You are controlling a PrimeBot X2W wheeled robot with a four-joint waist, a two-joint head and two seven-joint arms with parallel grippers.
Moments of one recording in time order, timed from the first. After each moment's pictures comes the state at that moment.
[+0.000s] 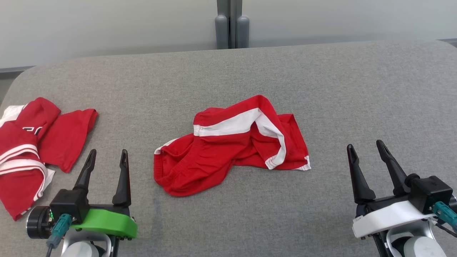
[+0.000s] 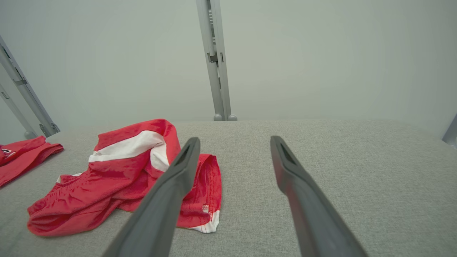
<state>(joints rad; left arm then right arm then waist) -0.11 0.33 -0.30 0.13 -0.42 0.12 -0.26 0.05 -0.09 0.02 -0.10 0.18 0.13 -0.11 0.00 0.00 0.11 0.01</state>
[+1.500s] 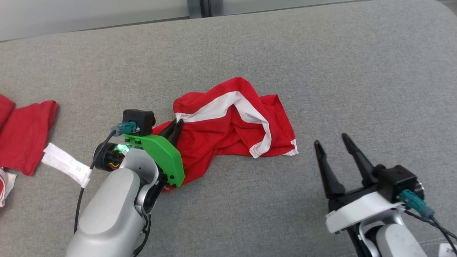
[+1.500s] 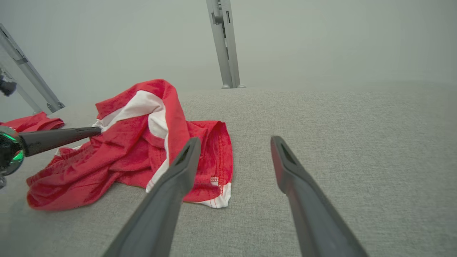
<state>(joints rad) -0.55 0.17 -0.49 0.52 -0.57 -0.08 0.15 -0.04 -0.10 0.15 -0.02 0.21 0.13 -0.13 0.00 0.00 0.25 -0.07</state>
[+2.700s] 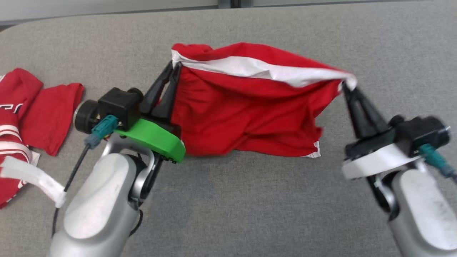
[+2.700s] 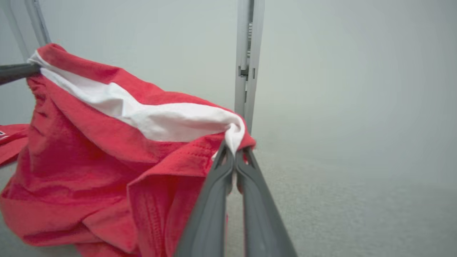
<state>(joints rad) -0.56 0.23 -0.49 0.18 -0.46 0.00 -0.08 -0.31 -0.21 0.17 0.10 0.16 0.13 -0.24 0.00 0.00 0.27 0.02</state>
